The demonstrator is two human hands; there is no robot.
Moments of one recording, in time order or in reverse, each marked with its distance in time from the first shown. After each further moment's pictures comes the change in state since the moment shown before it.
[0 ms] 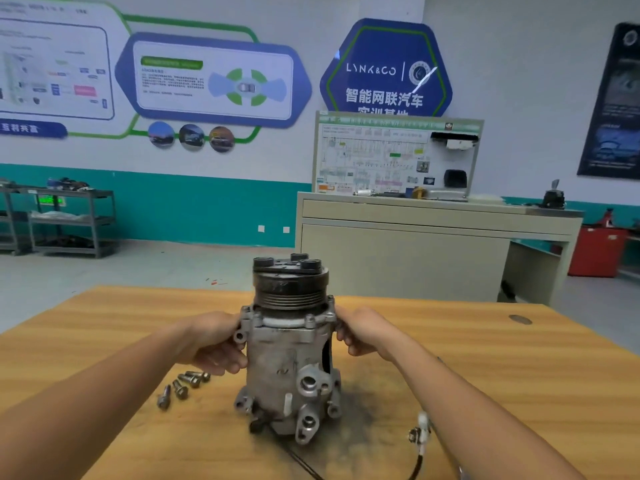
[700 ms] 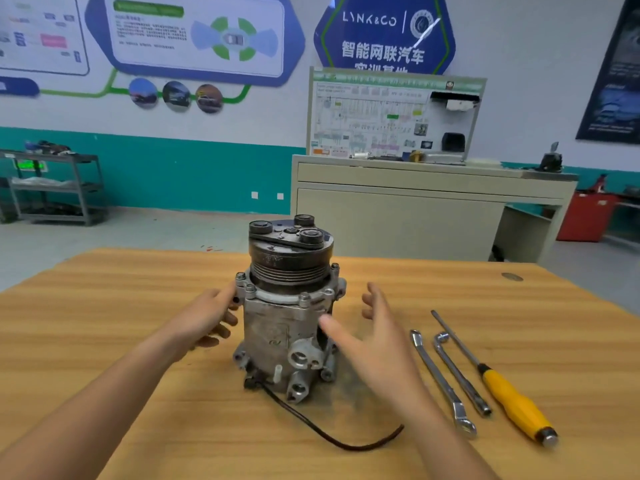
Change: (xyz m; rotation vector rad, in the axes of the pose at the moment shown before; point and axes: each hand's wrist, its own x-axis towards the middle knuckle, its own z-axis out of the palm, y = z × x) left_hand 0.017 -0.056 0.021 -0.193 0.289 0.078; right_hand -0.112 0.043 0.041 -0.152 0.333 -0.264
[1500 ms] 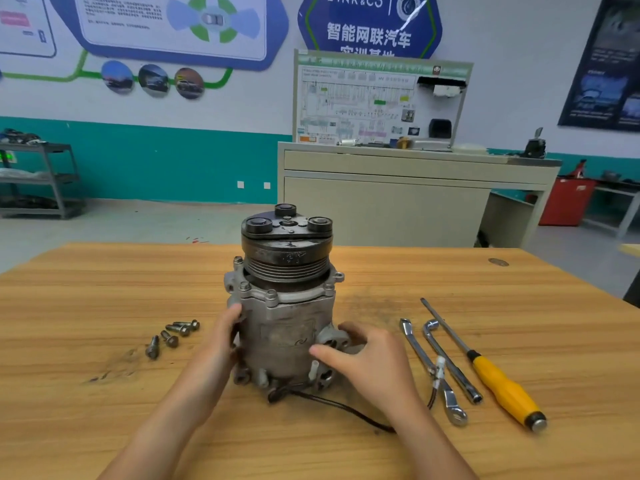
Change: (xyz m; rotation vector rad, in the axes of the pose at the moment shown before) left_hand -0.025 -0.027 0.059 -0.646 -0.076 0.191; right_hand 0.002 0.036 0.006 -0.119 -0.003 -0.026
